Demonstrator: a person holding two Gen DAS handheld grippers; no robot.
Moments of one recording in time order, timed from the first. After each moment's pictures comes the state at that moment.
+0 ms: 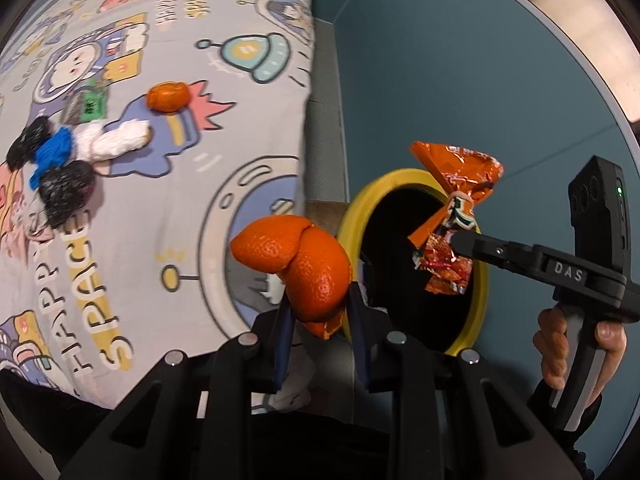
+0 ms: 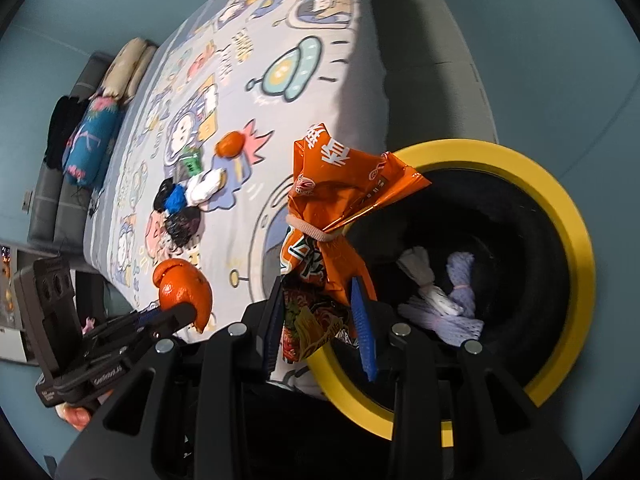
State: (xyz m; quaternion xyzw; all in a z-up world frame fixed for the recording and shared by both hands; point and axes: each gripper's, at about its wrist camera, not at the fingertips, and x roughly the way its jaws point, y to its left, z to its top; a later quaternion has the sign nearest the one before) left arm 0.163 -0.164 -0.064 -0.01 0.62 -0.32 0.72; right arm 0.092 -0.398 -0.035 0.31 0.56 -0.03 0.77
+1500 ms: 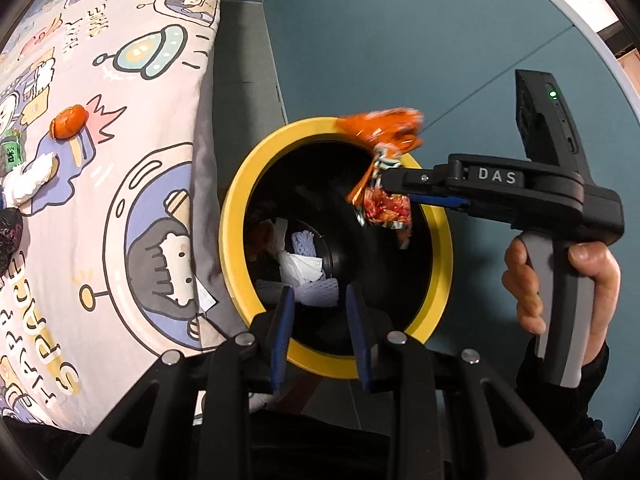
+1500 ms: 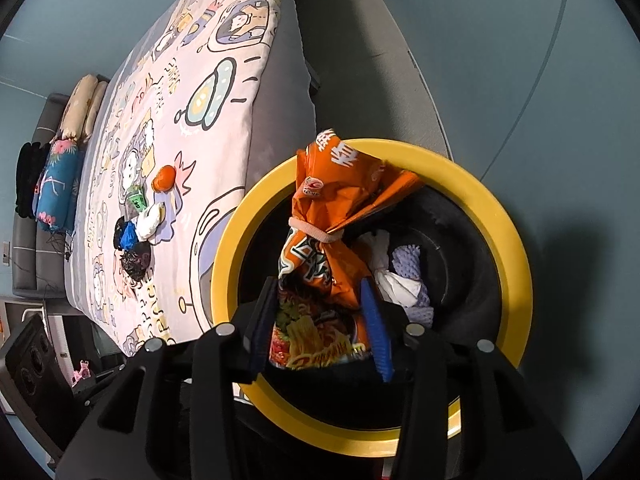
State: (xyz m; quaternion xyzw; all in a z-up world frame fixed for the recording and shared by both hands) left arm 0.108 -0.243 -0.074 0.06 0.61 -0.40 0.68; right arm 0.074 -0.459 -0.062 0.33 0.57 -0.10 0.75
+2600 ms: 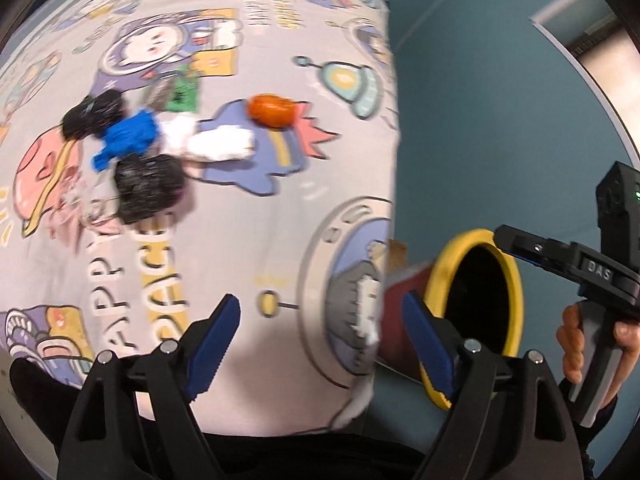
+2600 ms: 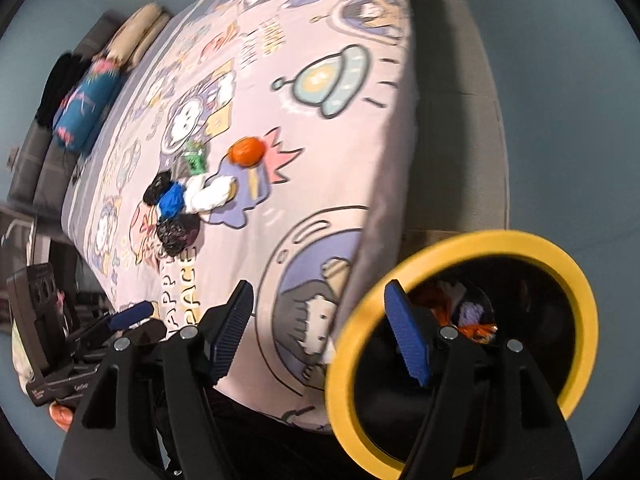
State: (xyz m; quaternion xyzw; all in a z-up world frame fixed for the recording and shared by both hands) left arm 0.224 -0.074 -0.084 -0.06 0.61 -0.23 0.75; right arm 0.194 -0.338 -0.036 0.20 0.59 0.01 0.78
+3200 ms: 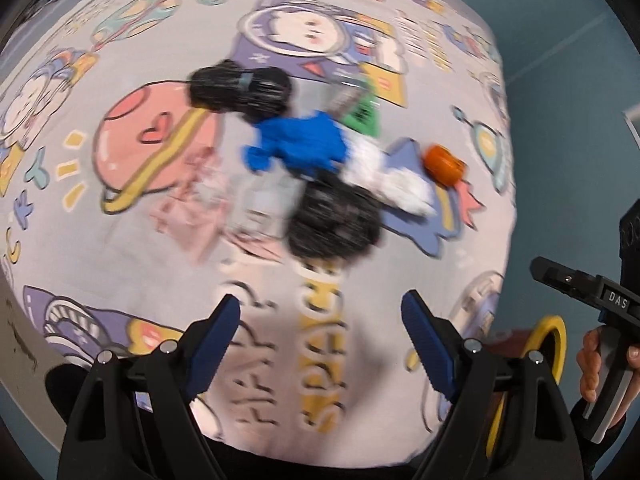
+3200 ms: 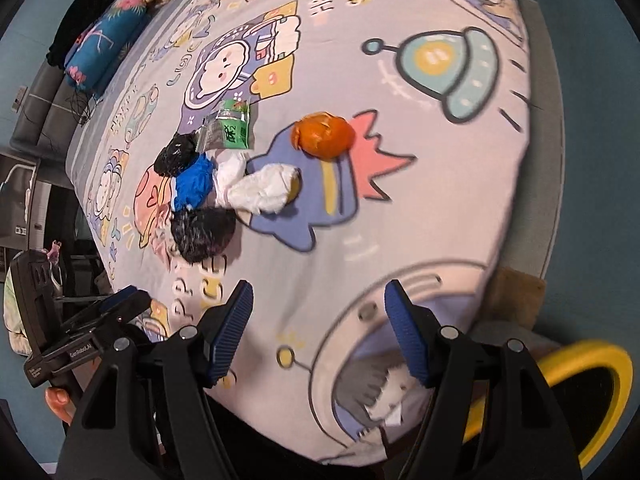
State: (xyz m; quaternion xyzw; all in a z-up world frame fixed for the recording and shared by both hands) left arm 0.301 0.056 -0.130 -0.13 0.63 -0.09 0.76; right arm 0.314 -0.248 -0.088 0.15 0.64 0.07 0.75
